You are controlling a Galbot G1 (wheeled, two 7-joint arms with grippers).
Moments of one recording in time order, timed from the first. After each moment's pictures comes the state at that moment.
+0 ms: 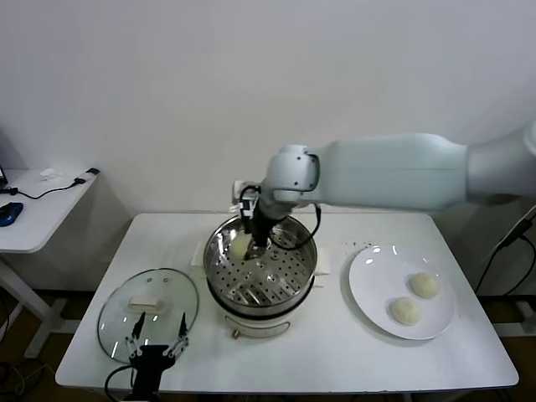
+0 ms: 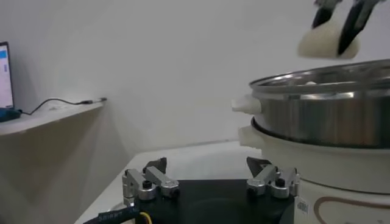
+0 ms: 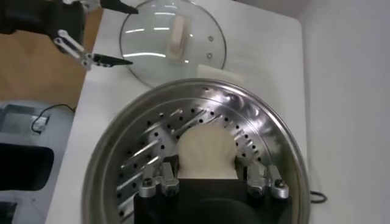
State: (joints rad) left arm 1.76 -1.51 -0.58 -1.98 0.06 -0.14 -0.08; right arm 0.76 1.32 -1.57 1.44 1.08 -0.63 -0.53
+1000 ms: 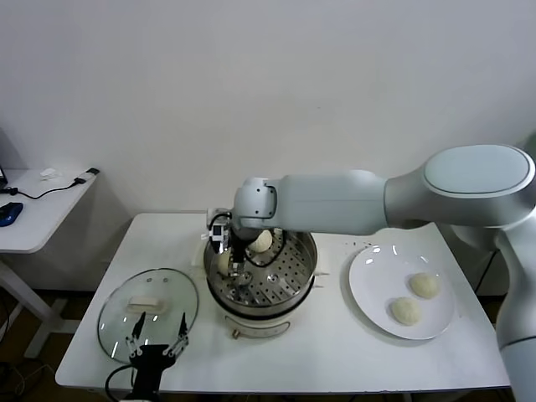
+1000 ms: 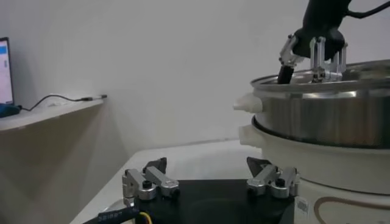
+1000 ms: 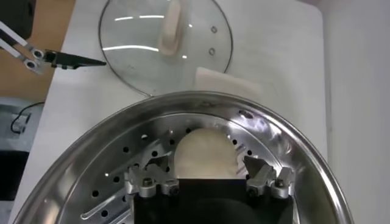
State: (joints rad) left arm 1.75 -1.51 -0.58 -1.97 0.05 -0.14 -0.08; right arm 0.67 1.39 -1.53 1.32 0.98 -0.59 -0.56
